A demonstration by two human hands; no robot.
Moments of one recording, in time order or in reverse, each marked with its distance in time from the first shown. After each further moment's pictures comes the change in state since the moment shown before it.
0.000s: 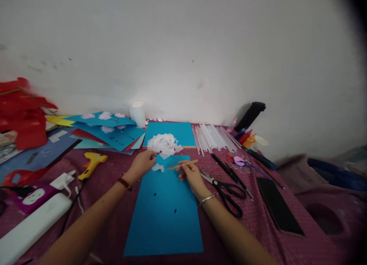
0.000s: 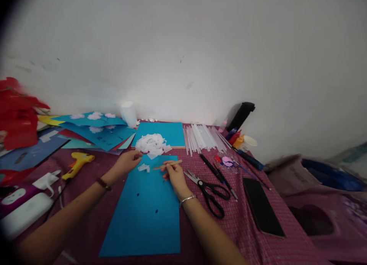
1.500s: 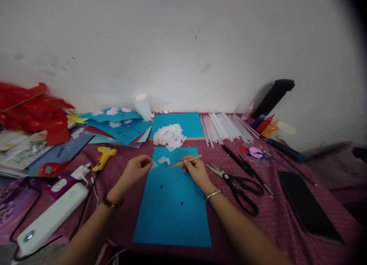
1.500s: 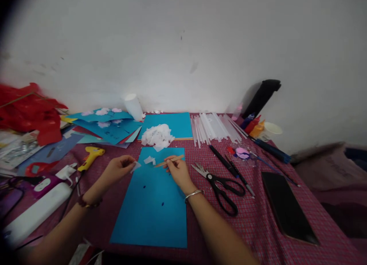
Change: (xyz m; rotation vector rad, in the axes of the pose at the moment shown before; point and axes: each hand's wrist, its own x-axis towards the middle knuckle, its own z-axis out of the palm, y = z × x) left_hand -0.061 -0.010 -0.019 -0.288 0.024 -0.104; right_hand -0.005 -0.001 0.000 -0.086 -0.132 -0.116
